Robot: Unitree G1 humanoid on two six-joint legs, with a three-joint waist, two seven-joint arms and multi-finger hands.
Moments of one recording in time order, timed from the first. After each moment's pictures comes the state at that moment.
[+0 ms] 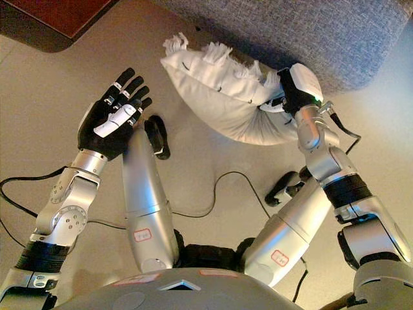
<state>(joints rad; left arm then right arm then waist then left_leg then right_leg) 0.03 0.61 -0.09 -0.12 -0.96 -0.06 -0.09 -0.51 -0.69 0.43 0.29 -0.25 0.23 -0.10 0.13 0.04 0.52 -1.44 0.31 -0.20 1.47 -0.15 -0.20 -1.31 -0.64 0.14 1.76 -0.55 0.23</state>
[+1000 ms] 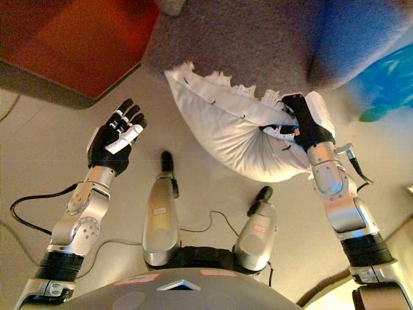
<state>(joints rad) 0.09 0.49 -0.06 -0.05 -0.70 0.01 0.06 0.01 -0.70 0.09 -0.19 -0.15 0.03 -0.07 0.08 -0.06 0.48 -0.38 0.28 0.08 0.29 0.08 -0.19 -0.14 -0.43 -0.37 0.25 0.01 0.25</state>
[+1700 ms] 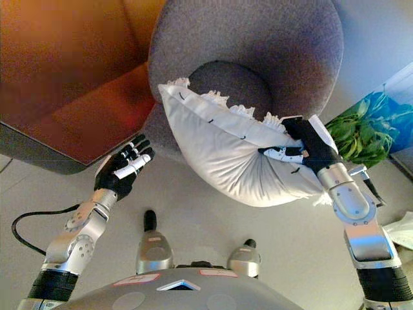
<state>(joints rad) 0.24 0.50 -0.04 -0.05 -0.70 0.14 -0.02 0.21 -0.74 -0.06 -0.28 0.06 0.00 0.19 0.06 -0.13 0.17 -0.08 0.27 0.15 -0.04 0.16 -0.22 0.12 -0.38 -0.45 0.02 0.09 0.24</state>
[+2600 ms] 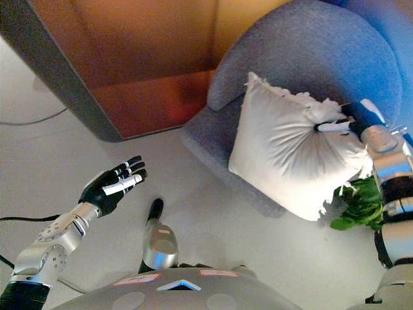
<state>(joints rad) 0.33 0.66 0.04 -0.06 -0.70 0.28 -0.19 -0.69 -0.94 0.39 0.92 0.18 0.22 0.12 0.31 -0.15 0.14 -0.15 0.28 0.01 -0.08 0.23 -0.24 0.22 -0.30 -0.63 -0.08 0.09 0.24</state>
